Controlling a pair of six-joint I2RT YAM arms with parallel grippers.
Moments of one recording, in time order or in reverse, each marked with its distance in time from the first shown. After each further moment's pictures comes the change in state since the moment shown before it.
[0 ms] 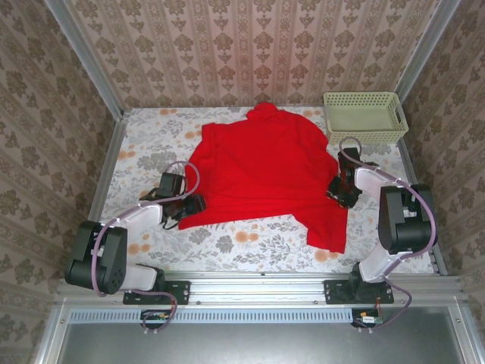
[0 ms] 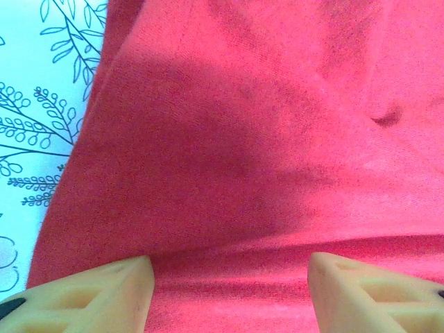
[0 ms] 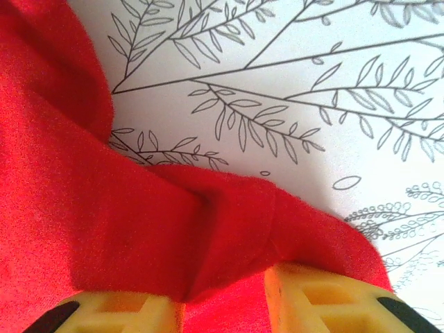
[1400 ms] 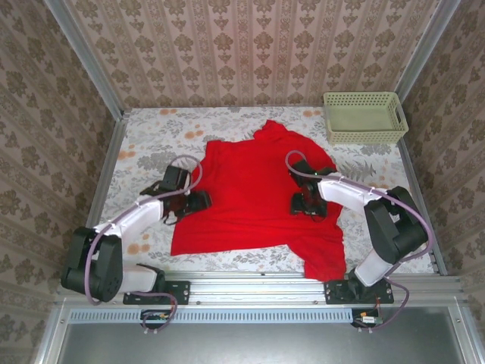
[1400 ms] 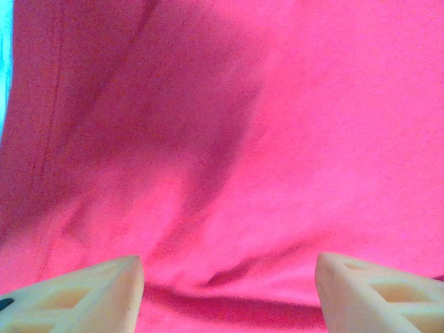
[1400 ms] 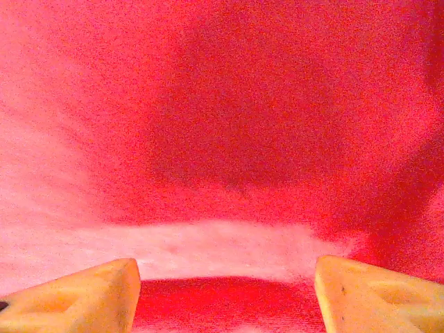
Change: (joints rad) left arm -0.066 0.015 0.279 -0.243 0.015 -0.039; right arm 0.463 -0.023 0.112 -0.174 0.100 -0.077
